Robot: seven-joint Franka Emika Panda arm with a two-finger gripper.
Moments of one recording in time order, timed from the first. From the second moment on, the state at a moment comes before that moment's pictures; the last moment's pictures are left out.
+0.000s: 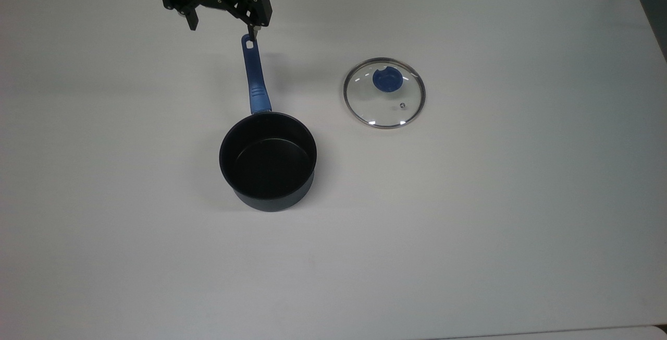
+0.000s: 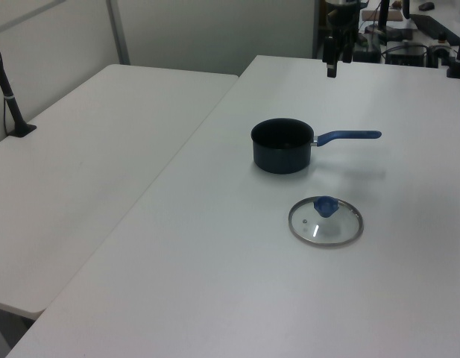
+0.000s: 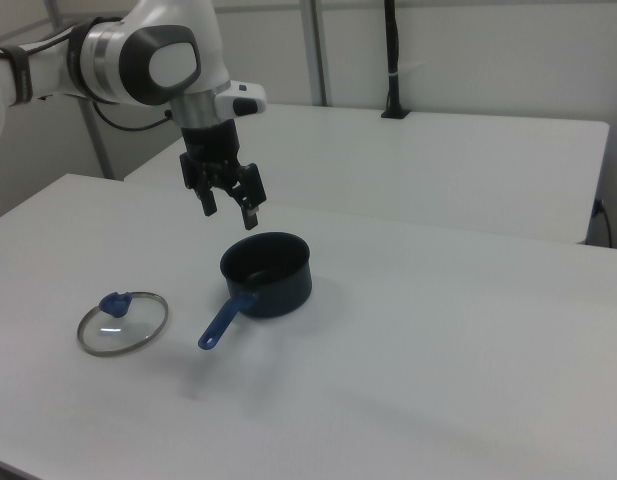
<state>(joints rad) 0.05 0.09 -0.13 -1.65 -0.03 1.74 0.08</state>
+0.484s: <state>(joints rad) 0.05 0.11 -0.12 -1.65 0.02 1.74 0.04</state>
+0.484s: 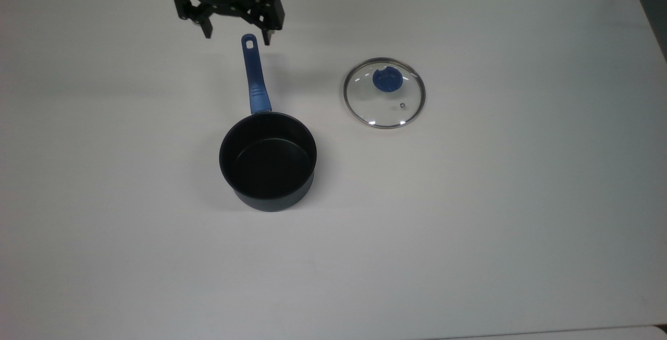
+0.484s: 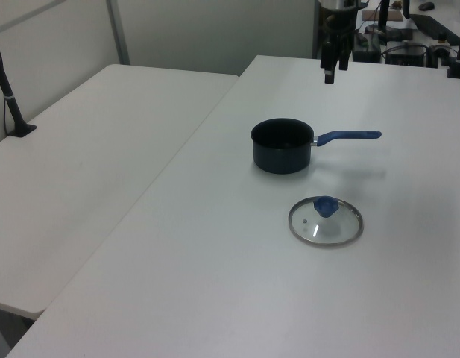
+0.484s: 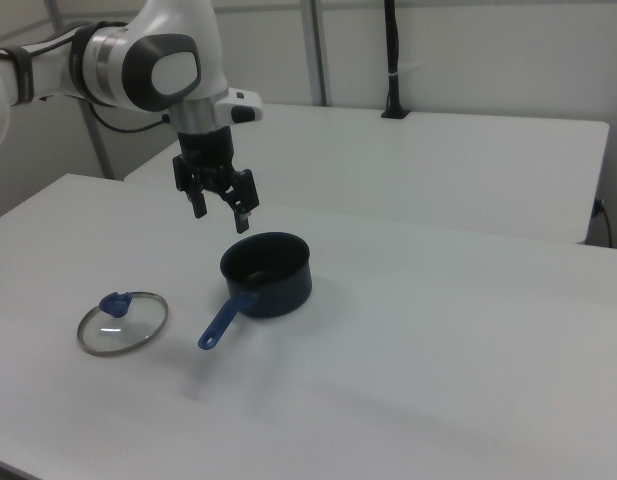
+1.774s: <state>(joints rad) 0.33 0.18 0.01 -1.80 0.04 1.87 0.17</state>
